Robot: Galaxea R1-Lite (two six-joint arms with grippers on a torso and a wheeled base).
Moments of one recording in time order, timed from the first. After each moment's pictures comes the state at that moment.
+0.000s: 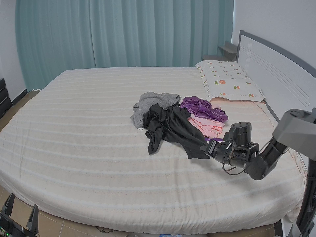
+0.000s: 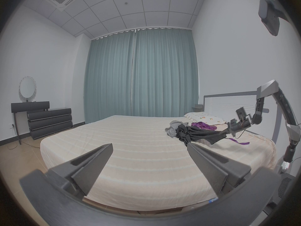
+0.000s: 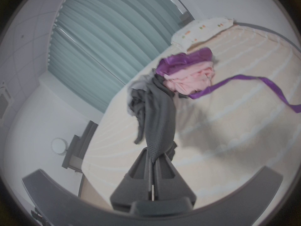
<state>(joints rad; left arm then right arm) 0.00 0.02 -0.02 0.00 0.03 -0.02 0.40 2.21 -0.82 -0.92 0.12 0.74</state>
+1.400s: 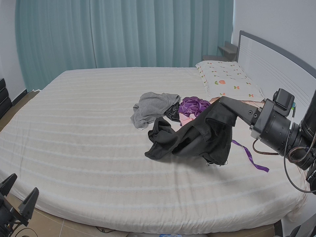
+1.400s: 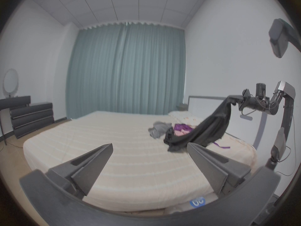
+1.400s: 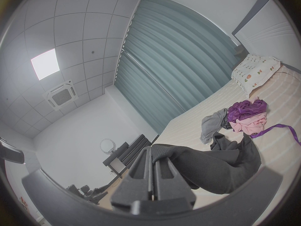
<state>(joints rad) -0.05 0.36 -0.19 -0.10 -0.11 -0.06 0.66 1.46 -0.56 -1.03 0.11 0.71</state>
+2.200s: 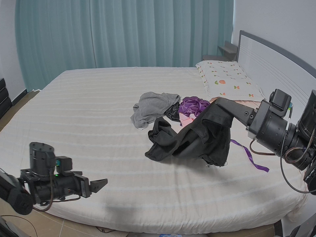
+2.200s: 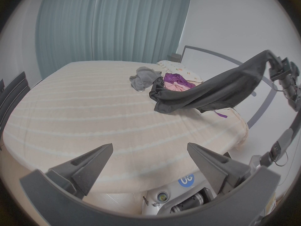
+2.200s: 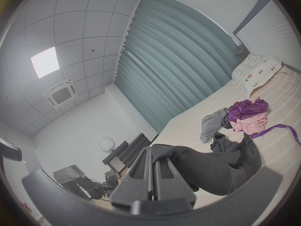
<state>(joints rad) -0.32 1.55 -0.27 -0.66 -0.07 -0.16 0.67 1.49 -0.57 -1.03 0.11 0.70</state>
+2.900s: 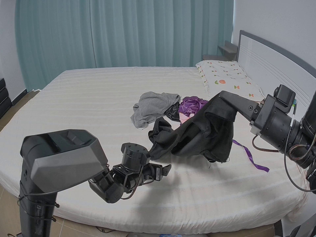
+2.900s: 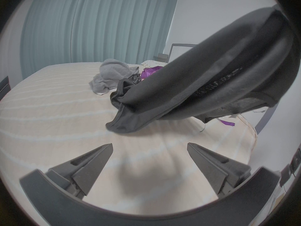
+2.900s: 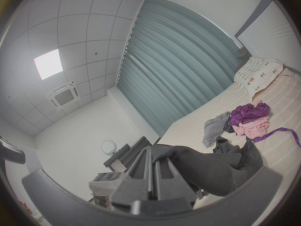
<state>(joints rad) -0.60 2.36 -0.91 -0.94 0.08 -0.27 0.66 1.47 -0.58 -1.06 0.11 0.69</state>
